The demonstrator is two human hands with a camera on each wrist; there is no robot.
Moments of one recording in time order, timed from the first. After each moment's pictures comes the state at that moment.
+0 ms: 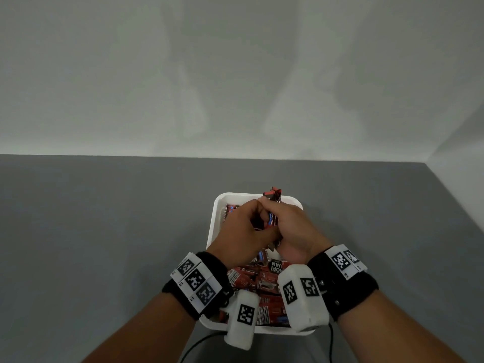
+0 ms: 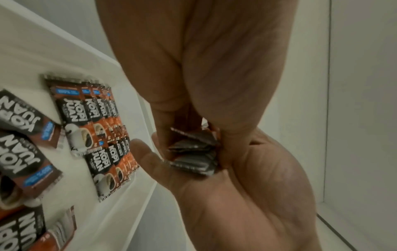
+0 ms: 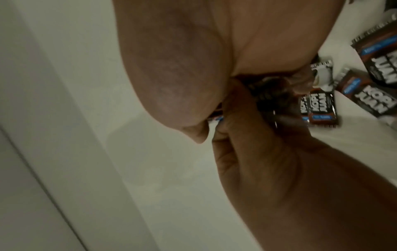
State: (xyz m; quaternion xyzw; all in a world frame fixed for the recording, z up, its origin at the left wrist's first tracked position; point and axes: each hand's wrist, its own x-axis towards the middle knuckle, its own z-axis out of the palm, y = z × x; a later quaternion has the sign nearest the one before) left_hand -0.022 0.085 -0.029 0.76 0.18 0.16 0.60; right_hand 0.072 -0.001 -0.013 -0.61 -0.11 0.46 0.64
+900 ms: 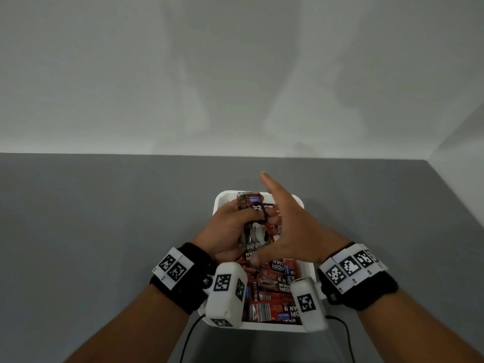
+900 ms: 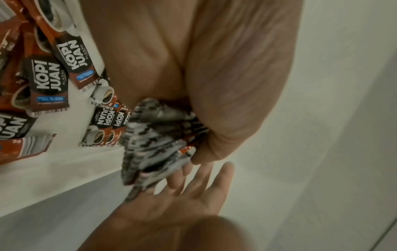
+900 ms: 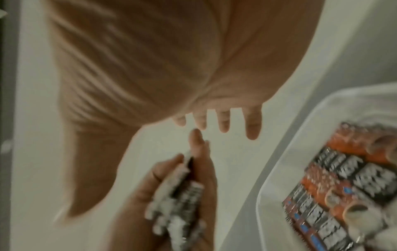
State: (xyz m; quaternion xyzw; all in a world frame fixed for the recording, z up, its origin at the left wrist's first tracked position) left_hand -0.030 0.097 -0.008 0.39 0.19 0.07 0.90; right_hand 0.087 -0.029 -0.001 -0.71 -0.48 0.31 0.41
